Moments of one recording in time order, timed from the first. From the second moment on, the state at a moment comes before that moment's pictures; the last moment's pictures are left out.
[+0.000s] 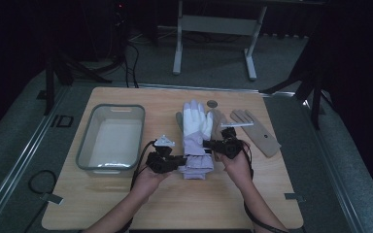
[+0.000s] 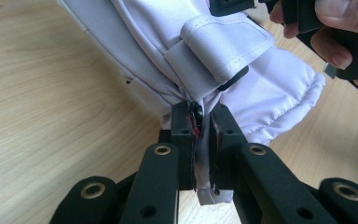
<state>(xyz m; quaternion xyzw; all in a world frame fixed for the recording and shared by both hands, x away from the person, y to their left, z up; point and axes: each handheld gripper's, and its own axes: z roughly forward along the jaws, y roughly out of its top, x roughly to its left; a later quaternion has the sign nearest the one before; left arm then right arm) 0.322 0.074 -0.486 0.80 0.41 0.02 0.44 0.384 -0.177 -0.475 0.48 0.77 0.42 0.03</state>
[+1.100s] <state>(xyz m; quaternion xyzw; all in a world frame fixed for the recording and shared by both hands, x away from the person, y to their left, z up) 0.331 0.205 -0.405 0.80 0.42 0.09 0.43 0.421 -0.042 -0.402 0.41 0.78 0.47 0.02</state>
